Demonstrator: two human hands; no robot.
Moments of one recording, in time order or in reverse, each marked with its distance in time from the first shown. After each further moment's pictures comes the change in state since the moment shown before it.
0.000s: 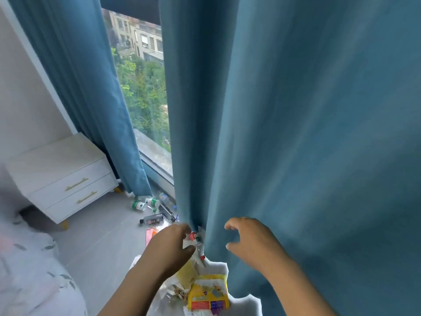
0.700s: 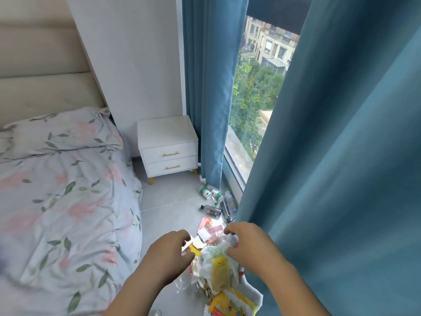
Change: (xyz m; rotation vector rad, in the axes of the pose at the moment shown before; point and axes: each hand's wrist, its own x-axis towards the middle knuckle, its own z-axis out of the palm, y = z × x) left_hand -0.059 -0.054 0.002 -0.208 0.173 -0.558; right_hand 0.067 -0.080 0.023 -0.102 -0.277 -0.452
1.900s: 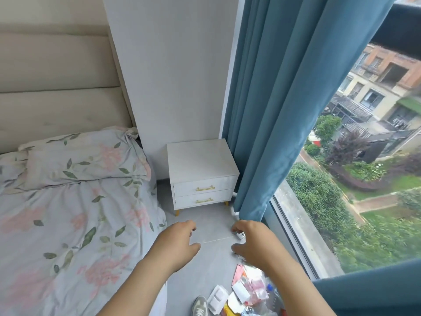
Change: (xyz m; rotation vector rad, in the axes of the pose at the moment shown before) left_hand 0.296 -0.185 -0.225 -0.007 0.021 -0.006; right_hand 0.368 -0.194 -0.031 -0.097 0.014 -0.076
